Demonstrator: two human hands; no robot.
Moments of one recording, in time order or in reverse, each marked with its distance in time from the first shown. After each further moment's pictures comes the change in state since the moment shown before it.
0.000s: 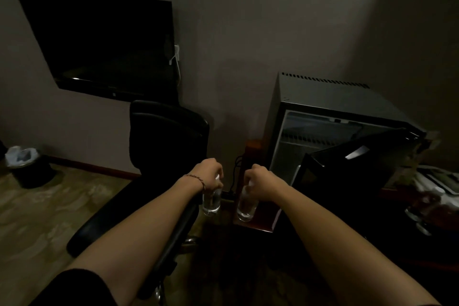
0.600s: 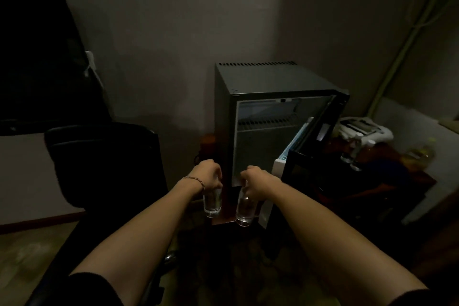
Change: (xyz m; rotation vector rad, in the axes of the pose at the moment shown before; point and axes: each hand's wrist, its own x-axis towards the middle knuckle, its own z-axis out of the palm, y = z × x) left_hand 0.059 0.040 0.009 0.017 -0.163 0.380; right_hand -0.040 0.025 -0.004 0.075 -0.018 0.289
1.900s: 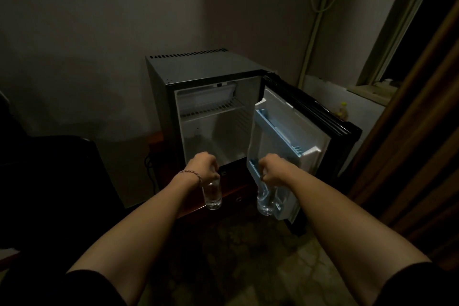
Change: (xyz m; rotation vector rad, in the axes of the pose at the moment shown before) left_hand 0.007 0.100 0.042 0.019 0.008 0.257; right_hand -0.122 0.109 0.010 0.076 0.130 0.433
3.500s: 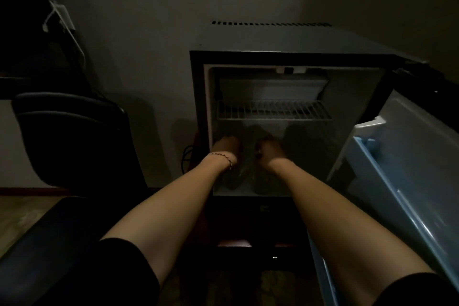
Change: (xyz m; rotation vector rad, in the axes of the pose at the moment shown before) left_hand 0.234 -0.108 0.064 -0.169 0.098 -0.541; right_hand 0.365 -0.063 0.065 0.152 -0.006 -0.372
